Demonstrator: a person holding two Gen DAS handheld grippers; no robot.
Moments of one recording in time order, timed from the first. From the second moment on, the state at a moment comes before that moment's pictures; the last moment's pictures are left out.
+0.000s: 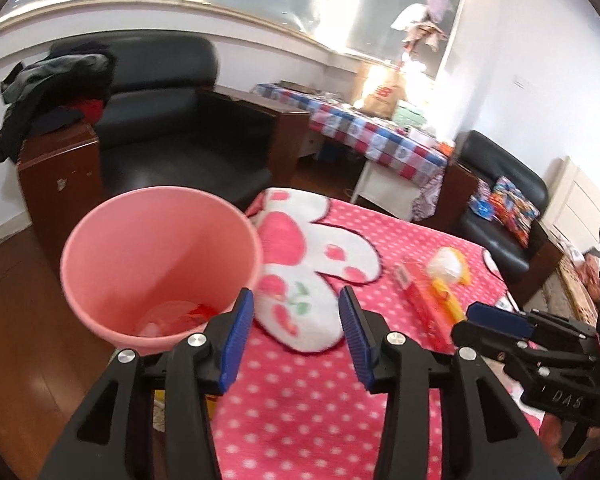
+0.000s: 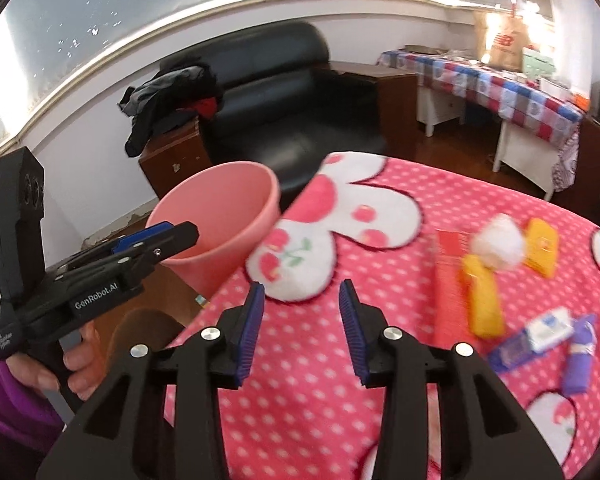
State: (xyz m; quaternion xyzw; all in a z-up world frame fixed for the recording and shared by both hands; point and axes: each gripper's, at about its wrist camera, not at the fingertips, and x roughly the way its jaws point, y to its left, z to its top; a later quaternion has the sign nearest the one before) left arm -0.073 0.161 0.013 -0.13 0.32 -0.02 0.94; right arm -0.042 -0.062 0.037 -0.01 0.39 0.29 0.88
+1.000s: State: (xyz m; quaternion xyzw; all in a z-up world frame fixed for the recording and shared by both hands) left arm -0.090 0.080 0.002 -0.08 0.35 -0.11 0.93; right arm -0.075 -0.148 -0.010 -0.02 0.41 0.20 0.89
